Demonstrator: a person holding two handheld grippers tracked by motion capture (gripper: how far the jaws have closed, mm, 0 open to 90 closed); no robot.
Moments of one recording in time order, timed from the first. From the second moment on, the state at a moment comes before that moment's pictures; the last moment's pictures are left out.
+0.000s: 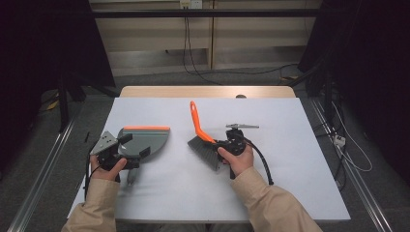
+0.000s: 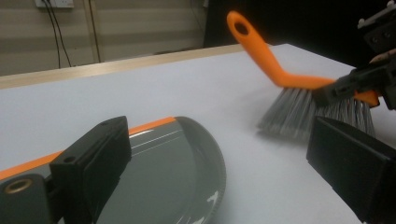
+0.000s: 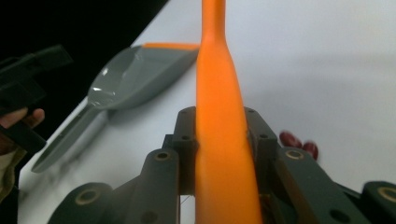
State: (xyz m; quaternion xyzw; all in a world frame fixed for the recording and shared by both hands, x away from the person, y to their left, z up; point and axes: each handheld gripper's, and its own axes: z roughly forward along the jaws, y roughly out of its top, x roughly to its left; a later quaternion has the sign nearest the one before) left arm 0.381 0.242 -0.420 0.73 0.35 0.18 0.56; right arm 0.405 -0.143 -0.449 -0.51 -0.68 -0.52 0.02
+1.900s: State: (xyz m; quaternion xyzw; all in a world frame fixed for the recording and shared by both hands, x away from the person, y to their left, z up) left arm 0.382 0.239 -0.421 0.73 0.35 0.18 0.55; right arm 0.378 -0.205 -0.440 -0.60 -0.60 -0.53 -0.01
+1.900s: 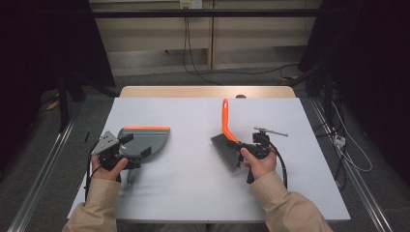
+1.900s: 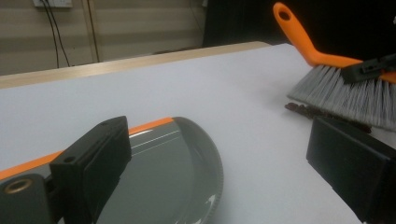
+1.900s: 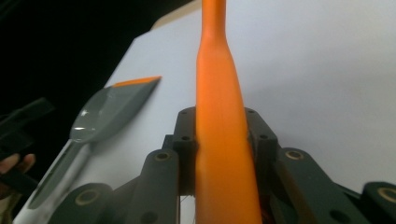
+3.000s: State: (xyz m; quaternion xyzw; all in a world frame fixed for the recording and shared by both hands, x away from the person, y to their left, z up) left arm 0.384 0.242 -0.422 0.73 0.36 0.18 0.55; right arm 0.454 -0.220 -0.441 -0.31 -0.80 -0.48 -0.17
